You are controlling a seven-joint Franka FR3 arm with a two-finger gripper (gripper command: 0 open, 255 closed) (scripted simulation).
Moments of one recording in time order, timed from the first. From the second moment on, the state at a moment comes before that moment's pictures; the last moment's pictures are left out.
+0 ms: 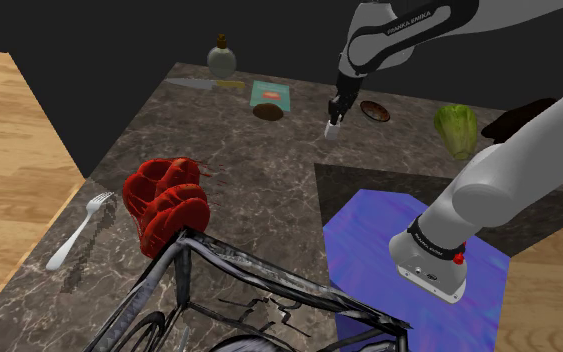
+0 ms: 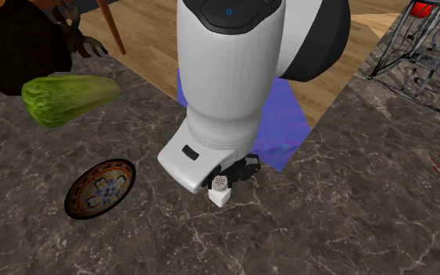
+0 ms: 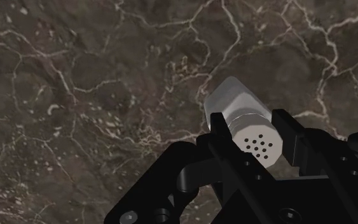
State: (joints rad) arm -0.07 -0.18 -0.20 -2.46 -0.08 2.26 -0.16
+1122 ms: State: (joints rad) arm -0.07 -0.26 -0.19 -2.38 -0.09 2.10 -0.16
